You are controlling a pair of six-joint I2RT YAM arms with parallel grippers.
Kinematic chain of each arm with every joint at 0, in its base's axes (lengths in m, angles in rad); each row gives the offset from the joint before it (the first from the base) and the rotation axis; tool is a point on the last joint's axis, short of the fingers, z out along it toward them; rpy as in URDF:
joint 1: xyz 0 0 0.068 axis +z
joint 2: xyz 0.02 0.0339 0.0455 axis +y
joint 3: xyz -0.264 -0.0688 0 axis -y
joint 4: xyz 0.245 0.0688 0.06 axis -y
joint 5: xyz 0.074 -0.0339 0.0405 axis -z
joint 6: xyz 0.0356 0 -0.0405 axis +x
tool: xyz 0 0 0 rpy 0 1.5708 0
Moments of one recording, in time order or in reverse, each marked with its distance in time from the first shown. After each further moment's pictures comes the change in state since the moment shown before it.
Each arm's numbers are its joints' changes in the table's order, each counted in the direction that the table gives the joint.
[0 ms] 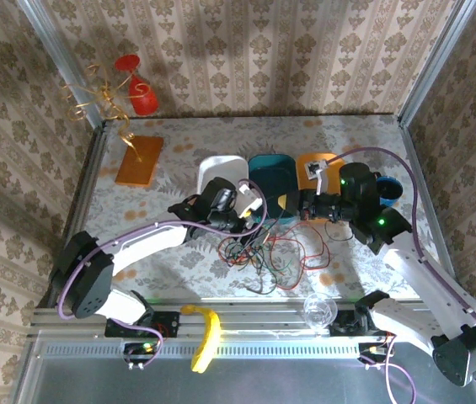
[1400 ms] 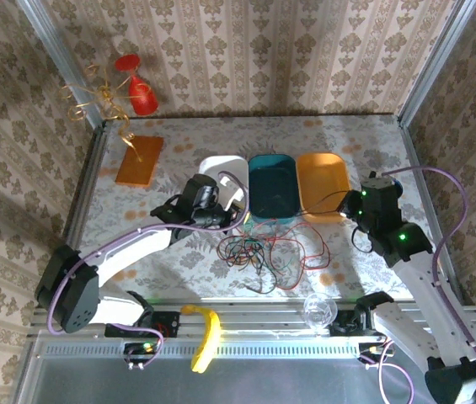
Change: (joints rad) left arm 0.105 -0.137 -0.094 0.059 0.023 -0.096; right arm -0.190 -0.173 -0.061 -0.328 0.836 0.092
